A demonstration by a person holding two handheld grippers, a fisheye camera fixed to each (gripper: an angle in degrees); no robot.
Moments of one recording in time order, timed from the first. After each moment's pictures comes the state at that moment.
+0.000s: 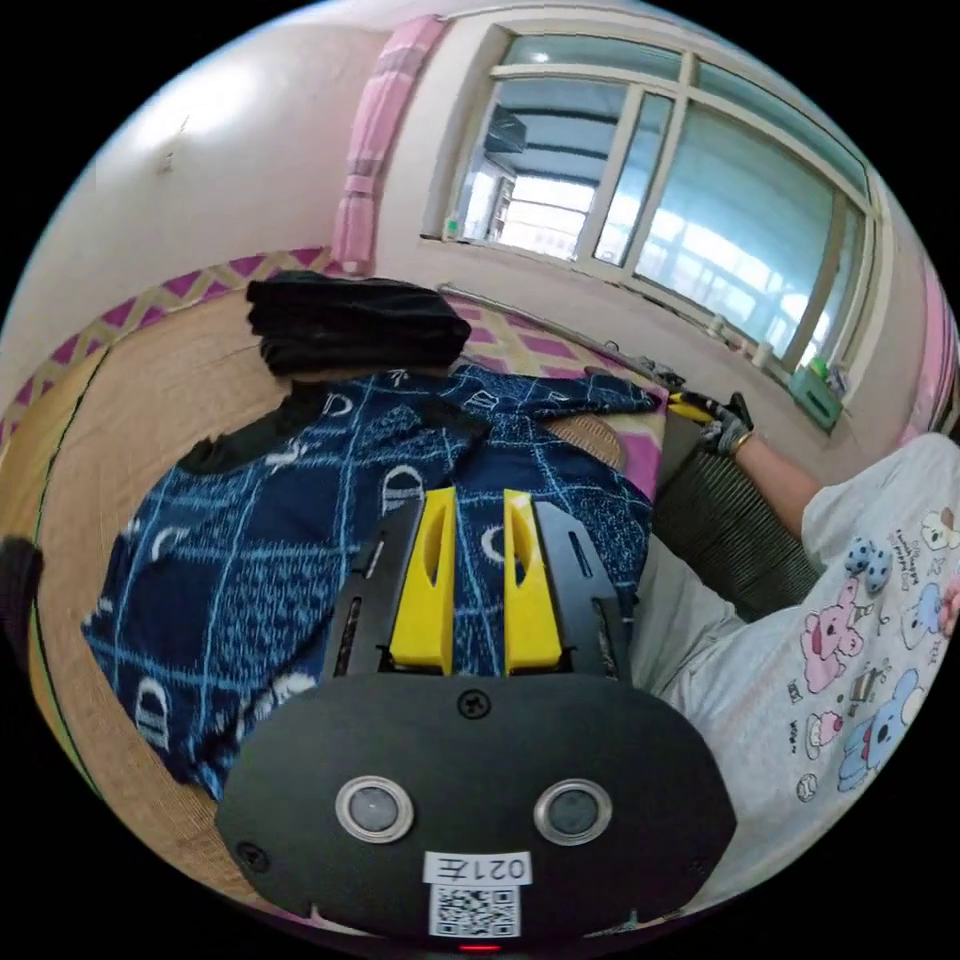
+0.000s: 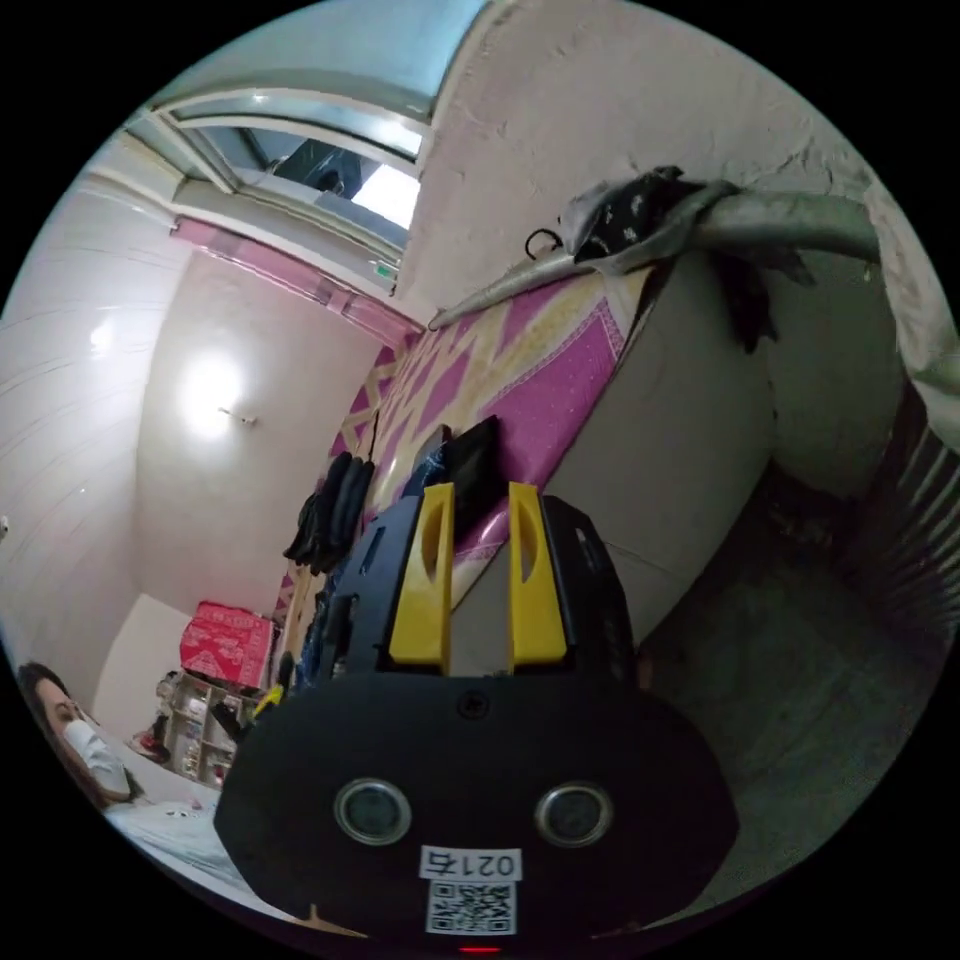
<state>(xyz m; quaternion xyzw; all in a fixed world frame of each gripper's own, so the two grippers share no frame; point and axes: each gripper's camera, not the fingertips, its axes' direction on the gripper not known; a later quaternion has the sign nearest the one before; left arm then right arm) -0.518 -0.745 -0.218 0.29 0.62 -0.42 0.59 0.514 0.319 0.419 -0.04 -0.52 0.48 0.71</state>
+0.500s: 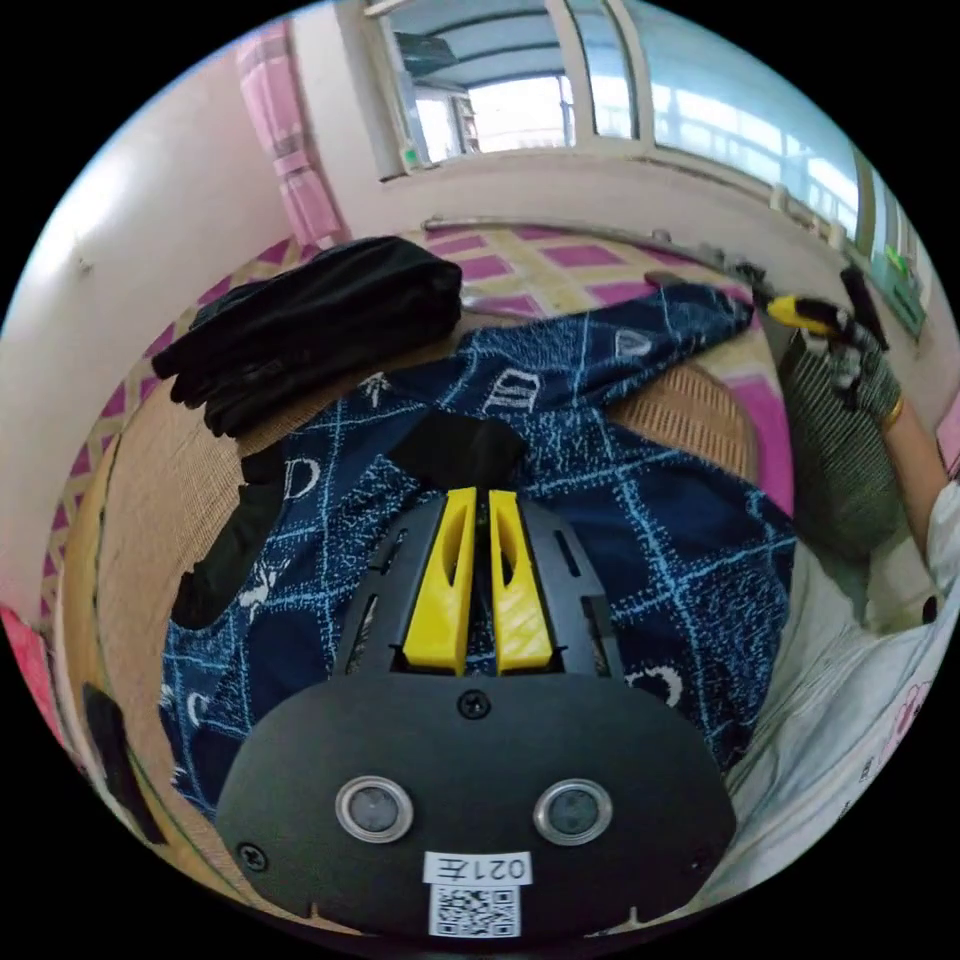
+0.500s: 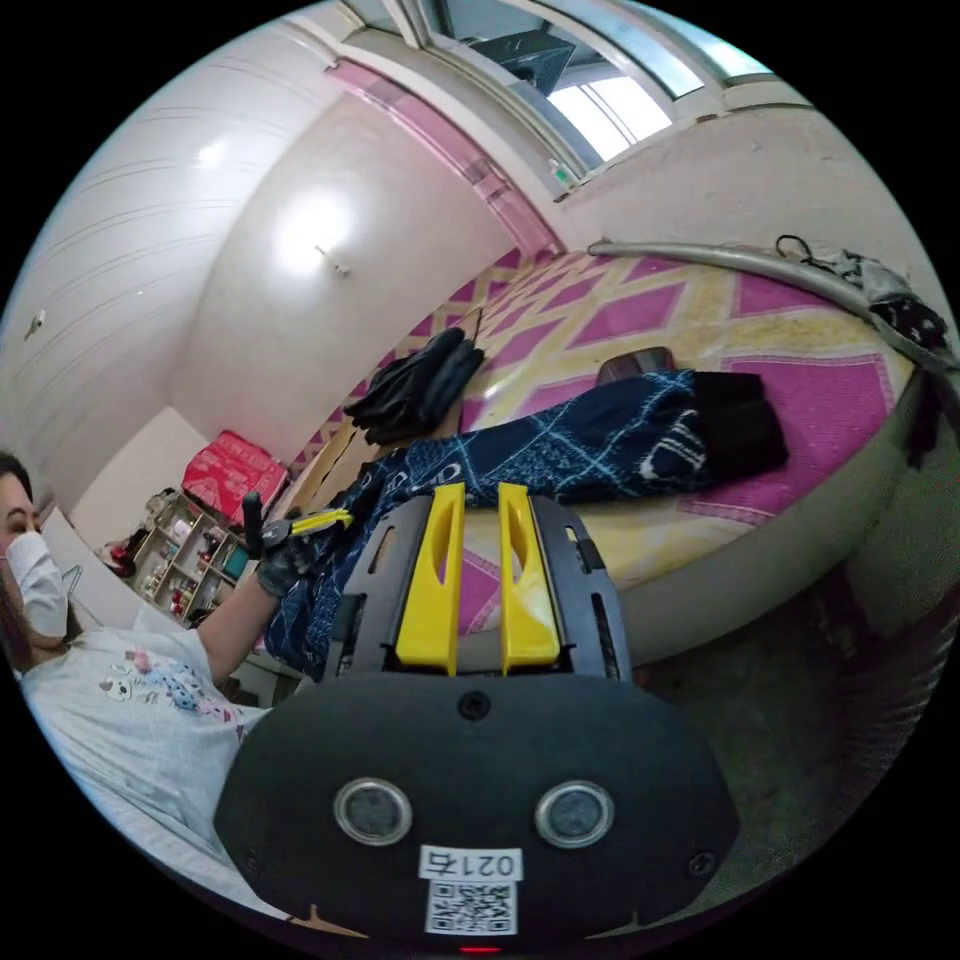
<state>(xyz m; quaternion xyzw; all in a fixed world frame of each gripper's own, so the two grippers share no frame) -0.567 -0.803 -0.166 0.23 0.59 -0.37 0.68 0.419 0.235 0.308 0.01 -0.62 0.27 0.74</state>
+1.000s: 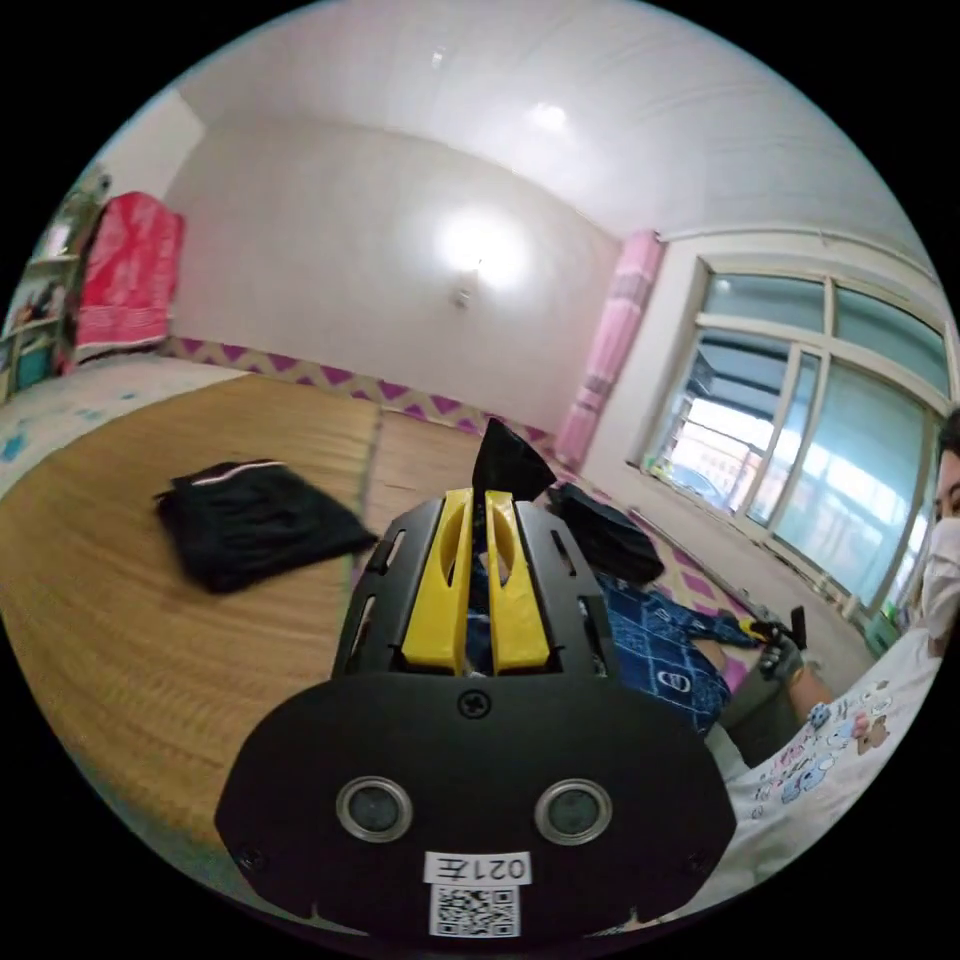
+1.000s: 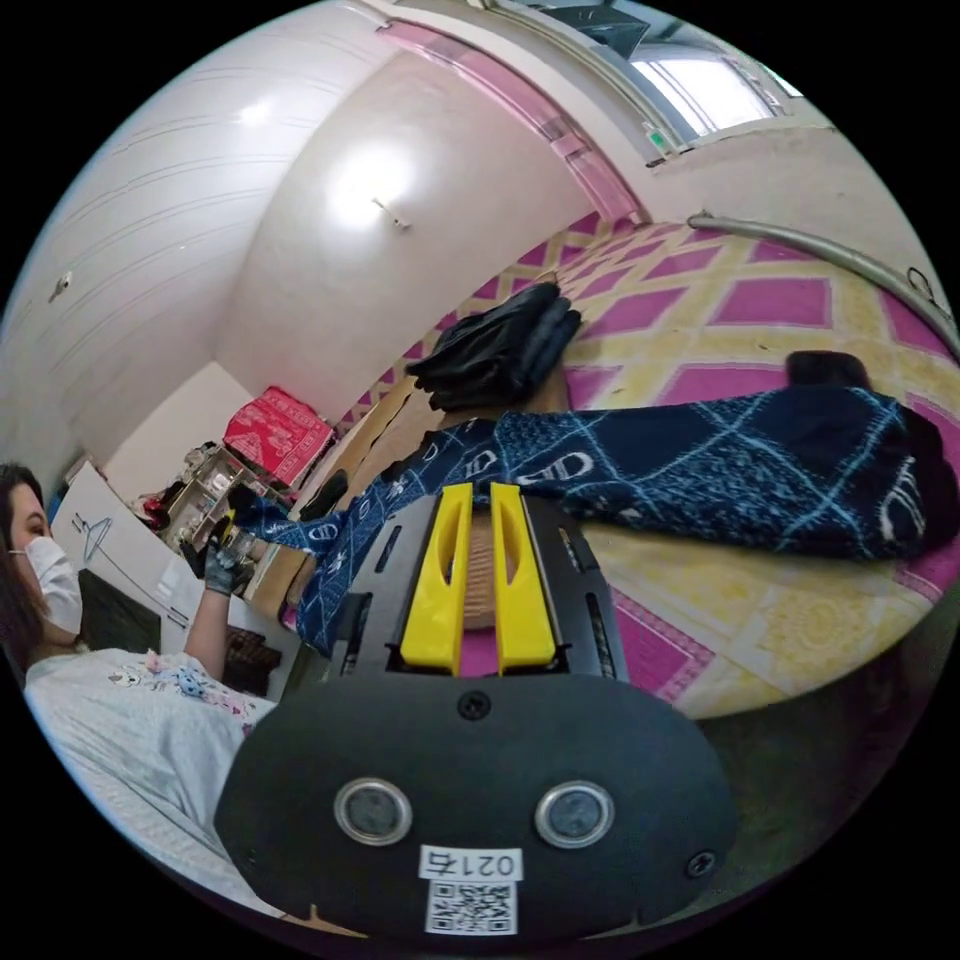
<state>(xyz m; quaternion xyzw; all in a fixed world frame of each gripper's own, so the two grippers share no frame) -0.586 -0.091 0.000 0.16 0.37 -0.78 0.47 0.315 0.163 0.236 0.02 -0.68 0.20 0.71</state>
